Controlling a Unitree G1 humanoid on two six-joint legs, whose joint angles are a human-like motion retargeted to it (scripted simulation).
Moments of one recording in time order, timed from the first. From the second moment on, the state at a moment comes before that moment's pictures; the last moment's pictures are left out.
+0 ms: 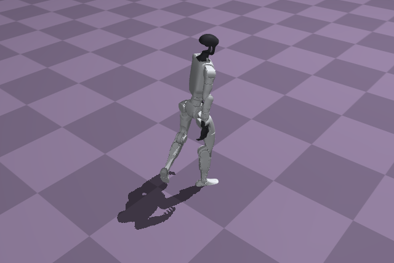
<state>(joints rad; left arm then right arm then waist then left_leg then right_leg) -0.13 0.19 0.37 1.47 0.66 -0.14 -0.03 0.01 -0.19 -0.01 1.54 -0.54 -0.18 0.11 -0.35 -0.06 -0.02 -0.02 0.06 0.48 0.73 0.36 -0.17 -0.21 -0.20 -0.35 0.08 -0.06 0.14</state>
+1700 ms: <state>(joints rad) 0.16 0.20 0.45 1.51 0.74 -0.08 -0.05 -0.23 -0.14 0.11 1.40 -0.58 -0.24 0.08 -0.23 -0.02 0.02 -0.38 0.08 0.32 0.36 0.01 -0.04 0.00 -0.04 -0.34 0.04 -0.19 -0.02</state>
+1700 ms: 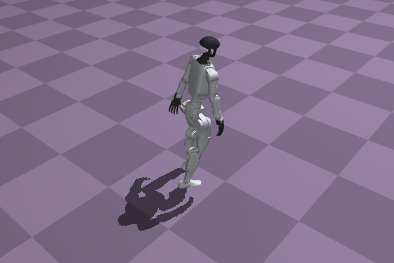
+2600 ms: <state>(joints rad) -0.16 0.22 0.27 1.40 0.71 -0.15 -0.08 0.09 -0.20 0.03 1.49 -0.57 -0.19 0.11 -0.31 -0.04 0.03 0.03 0.02 0.29 0.08 -0.21 -0.01 -0.19 -0.13 0.11 0.03 -0.01 0.26</state>
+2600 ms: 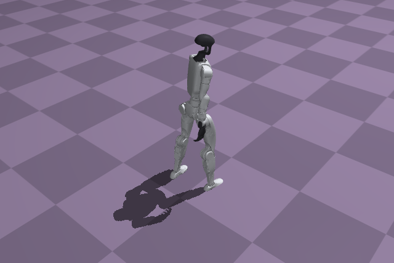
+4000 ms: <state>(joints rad) 0.08 0.23 0.40 1.50 0.75 0.01 -0.03 0.01 -0.24 0.12 1.43 -0.62 -0.17 0.06 -0.16 0.07 -0.12 -0.19 0.09 0.19 0.15 -0.17 -0.01 -0.15 -0.11 -0.21 0.41 -0.12 0.08</state>
